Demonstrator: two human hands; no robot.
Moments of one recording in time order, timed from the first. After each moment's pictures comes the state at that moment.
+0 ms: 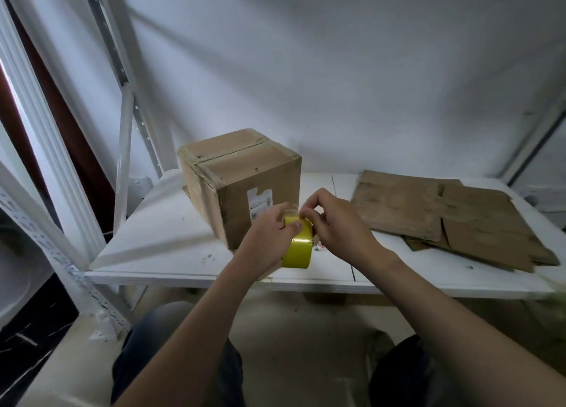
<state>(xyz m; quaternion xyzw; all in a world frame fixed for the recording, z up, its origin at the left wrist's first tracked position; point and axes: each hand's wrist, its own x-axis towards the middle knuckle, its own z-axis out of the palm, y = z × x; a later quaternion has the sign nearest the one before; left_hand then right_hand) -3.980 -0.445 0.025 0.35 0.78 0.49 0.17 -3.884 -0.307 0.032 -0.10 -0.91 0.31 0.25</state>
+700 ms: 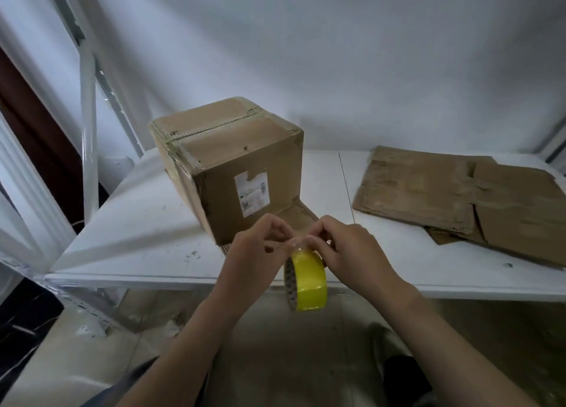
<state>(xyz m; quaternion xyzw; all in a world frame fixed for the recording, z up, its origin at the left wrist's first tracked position) -4.011 -0.436 -0.055 0.44 0.77 0.47 0.05 -3.894 -0.283 -0.044 -0.17 -0.94 0.26 0.15</state>
